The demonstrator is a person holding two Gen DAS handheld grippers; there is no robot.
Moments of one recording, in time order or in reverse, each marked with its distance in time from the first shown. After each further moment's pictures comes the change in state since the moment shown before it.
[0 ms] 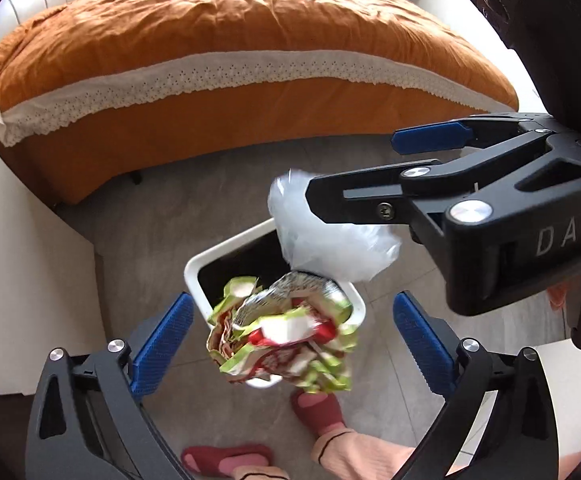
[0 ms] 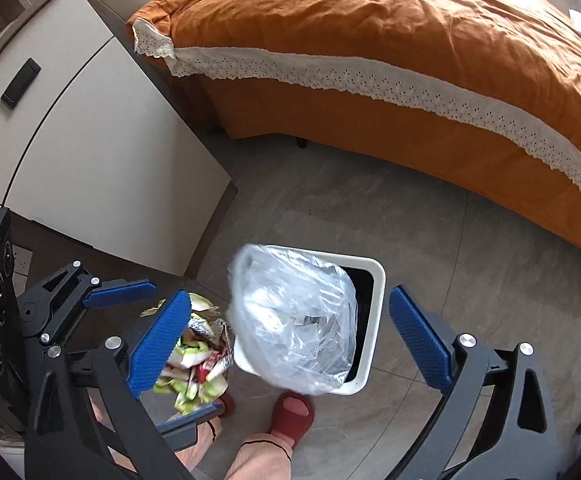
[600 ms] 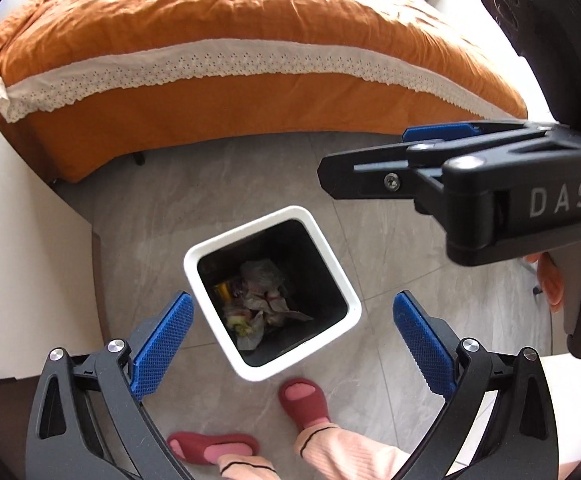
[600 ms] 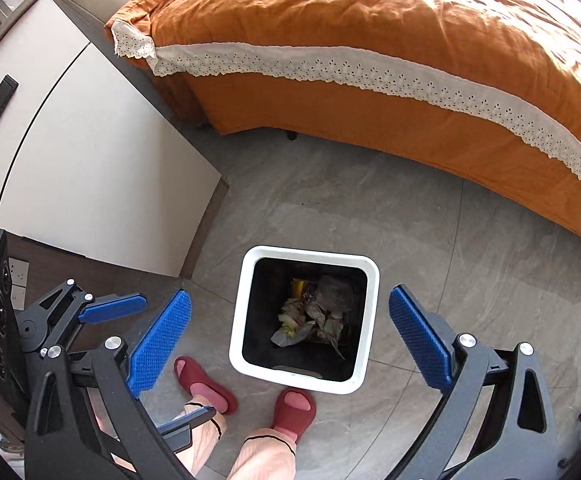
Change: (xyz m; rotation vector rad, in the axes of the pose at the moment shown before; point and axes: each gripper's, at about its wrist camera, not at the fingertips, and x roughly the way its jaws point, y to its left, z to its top) left arm -0.005 0.011 0.009 -0.083 0.026 -0.009; right arm 0.001 -0.003 0.016 0.037 0.028 -0.015
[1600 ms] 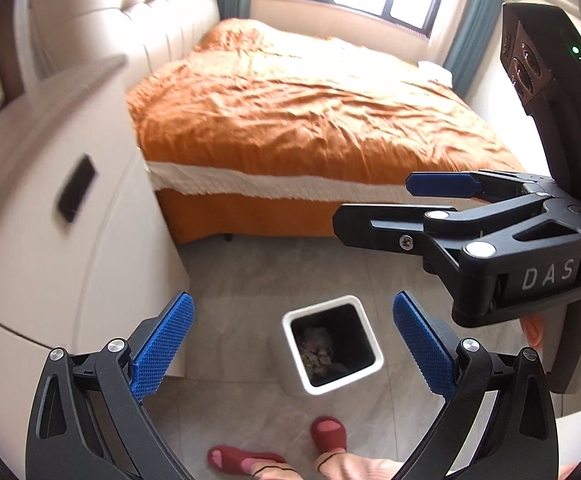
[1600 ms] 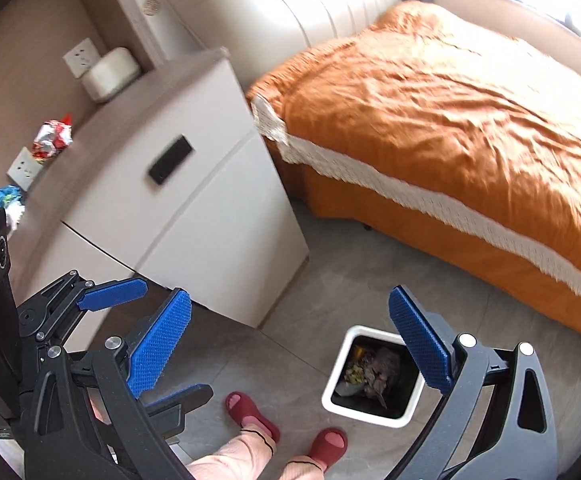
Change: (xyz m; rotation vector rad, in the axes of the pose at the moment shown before) left arm -0.263 0.057 -0.001 -0.126 -0.316 0.178; right arm -0.163 0.182 0.061 -0.214 -0.220 0.123
